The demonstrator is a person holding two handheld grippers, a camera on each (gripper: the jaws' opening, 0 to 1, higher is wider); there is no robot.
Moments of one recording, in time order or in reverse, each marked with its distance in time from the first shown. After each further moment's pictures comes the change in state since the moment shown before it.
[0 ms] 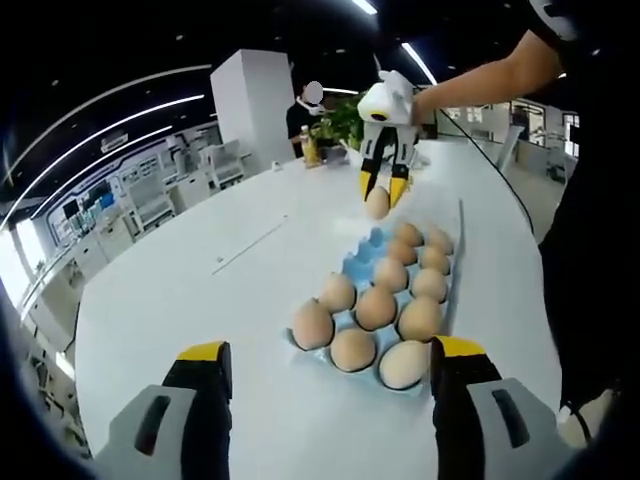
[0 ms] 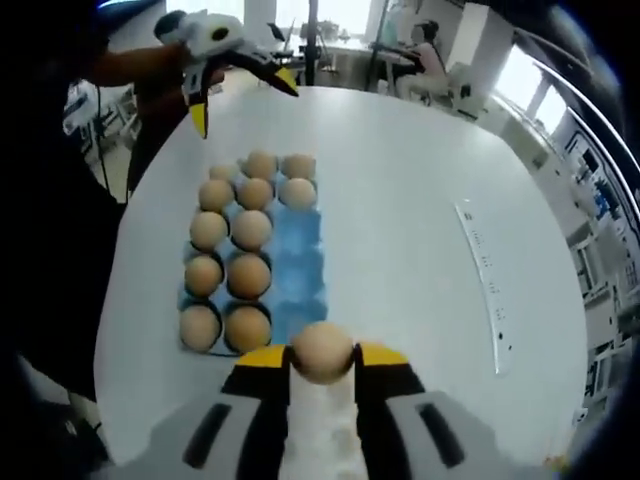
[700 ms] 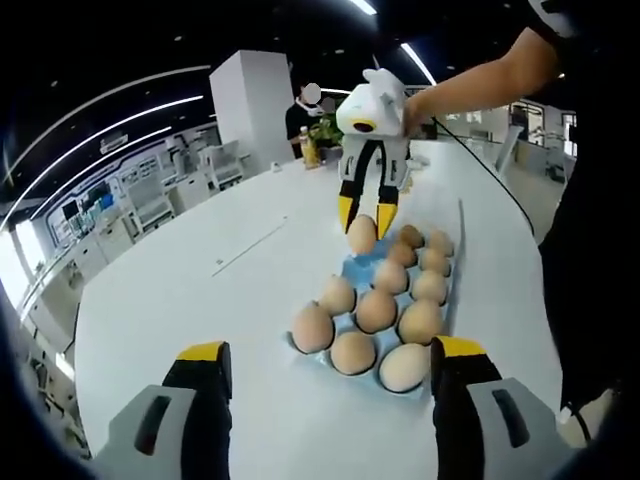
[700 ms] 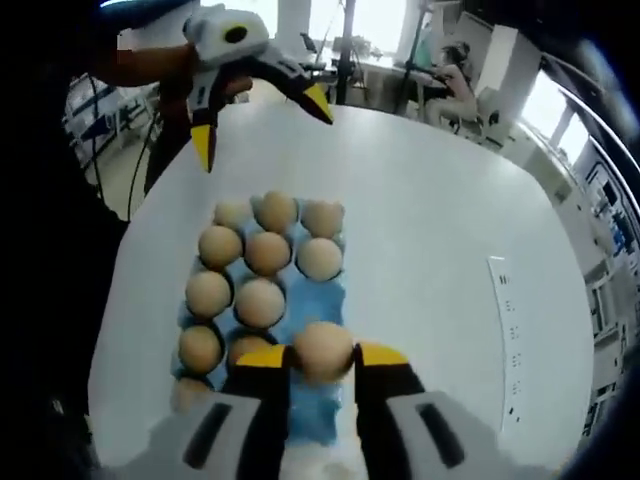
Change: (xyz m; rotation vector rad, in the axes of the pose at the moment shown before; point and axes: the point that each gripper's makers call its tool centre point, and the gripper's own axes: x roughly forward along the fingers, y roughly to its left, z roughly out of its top) left arm 0.001 -0.001 0.001 0.003 -0.004 -0.003; right arm 0.045 0.014 0.060 -0.094 -0.061 0.077
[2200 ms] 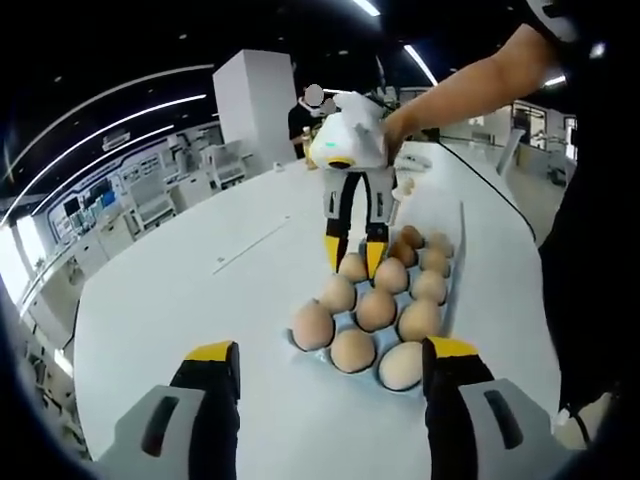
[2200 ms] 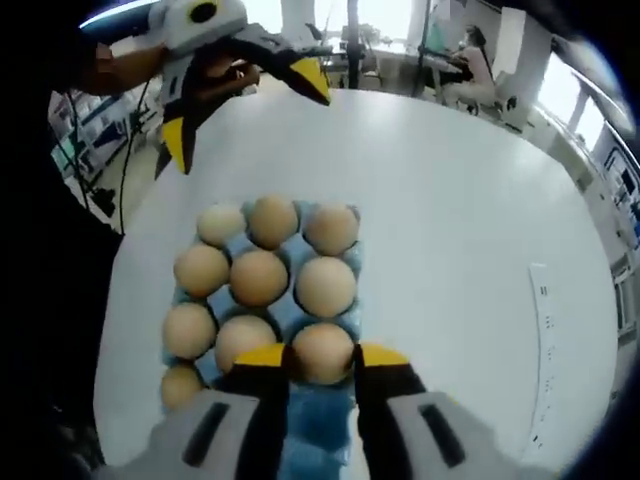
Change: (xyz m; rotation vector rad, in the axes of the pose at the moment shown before) left arm -0.002 0.002 -0.002 -0.014 -0.006 0.007; right arm 0.047 0.002 0.011 0.037 0.039 0.101
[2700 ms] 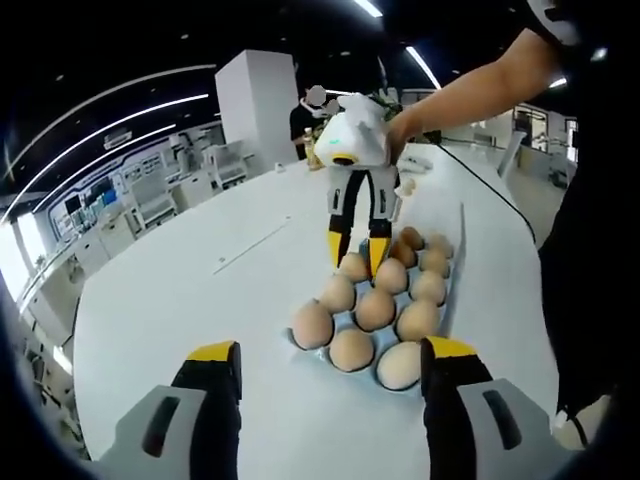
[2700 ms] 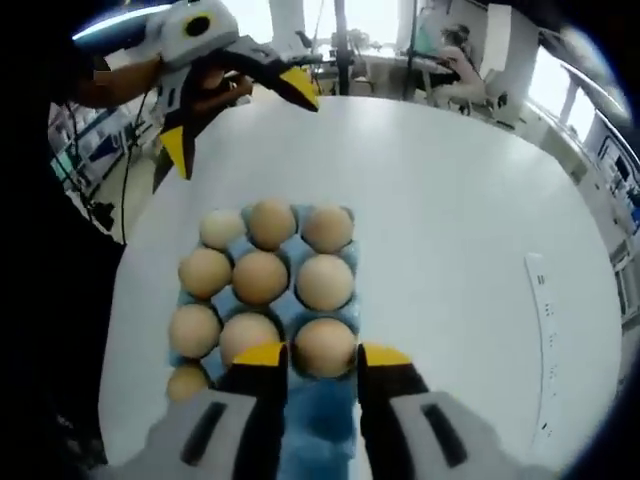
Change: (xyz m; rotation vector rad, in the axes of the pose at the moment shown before) left arm -0.003 -0.002 0.001 -0.015 -0.007 0.002; right arm -0.011 0.001 -0.005 0.052 -0.049 -0.009
